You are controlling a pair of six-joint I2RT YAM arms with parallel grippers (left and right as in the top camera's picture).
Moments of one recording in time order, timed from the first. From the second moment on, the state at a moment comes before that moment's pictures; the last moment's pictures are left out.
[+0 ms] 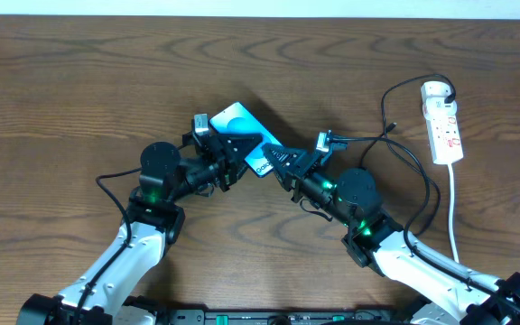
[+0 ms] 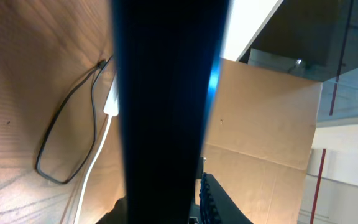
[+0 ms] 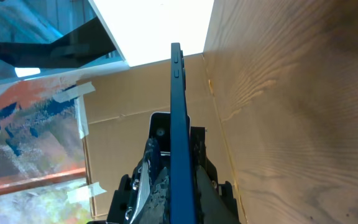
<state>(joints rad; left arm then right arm) -0.28 1.30 0.48 0.68 0.74 -1.72 0.65 1.36 0.47 0.81 -0.25 1.70</state>
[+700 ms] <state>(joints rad) -0.27 1.30 0.48 0.68 0.64 -1.71 0.65 1.36 0.48 0.81 -0.30 1.76</state>
